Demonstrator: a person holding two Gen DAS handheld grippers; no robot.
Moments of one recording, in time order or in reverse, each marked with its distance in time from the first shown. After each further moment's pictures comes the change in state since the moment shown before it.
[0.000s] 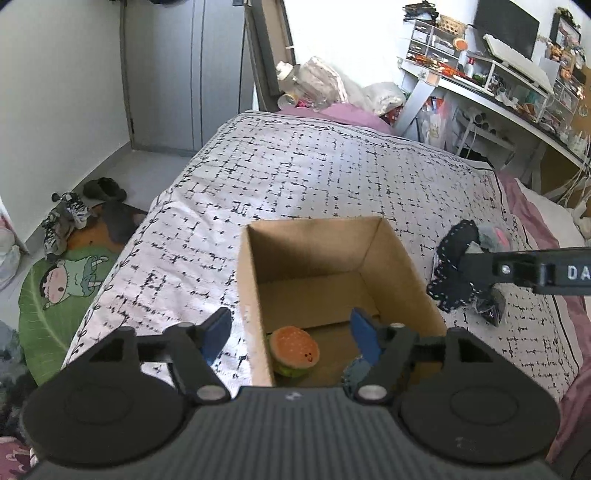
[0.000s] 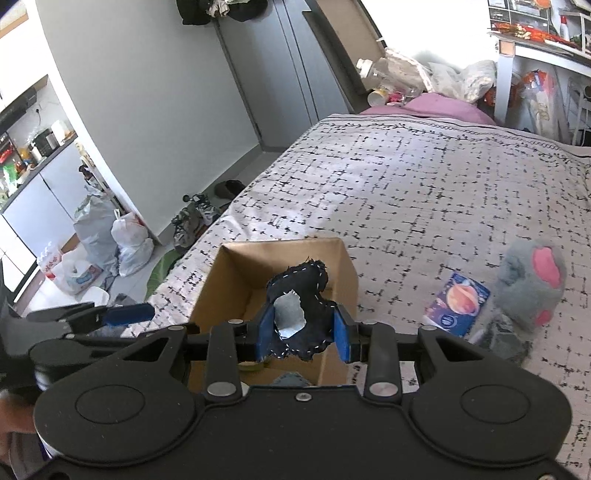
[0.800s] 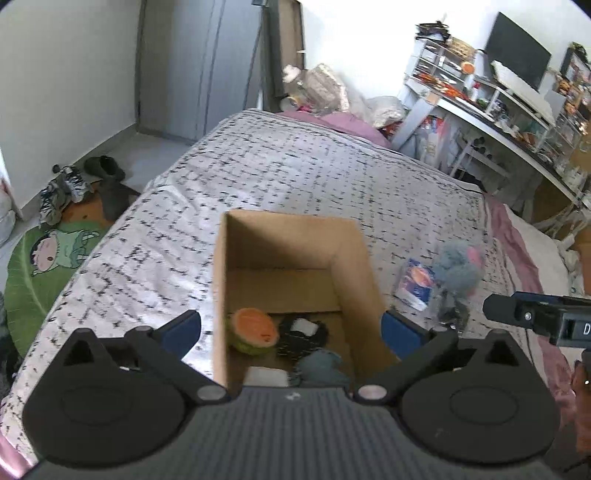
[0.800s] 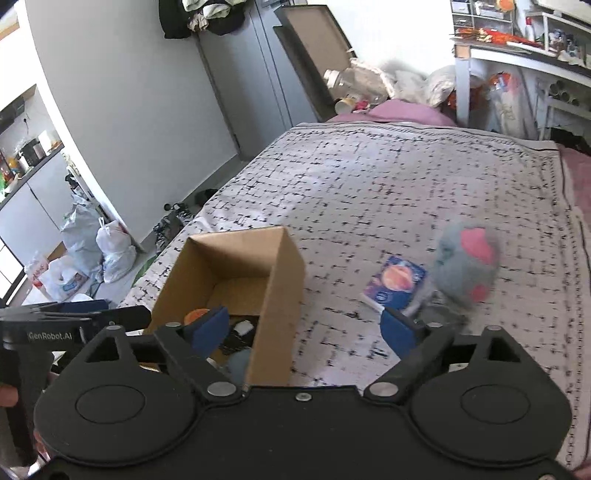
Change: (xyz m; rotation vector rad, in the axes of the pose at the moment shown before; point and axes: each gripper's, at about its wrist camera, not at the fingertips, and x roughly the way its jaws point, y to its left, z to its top) left arm -0.026 -0.028 -0.009 -0.102 -0.008 -0.044; right arm -0.056 -0.048 -0.033 0.018 -0.051 -0.078
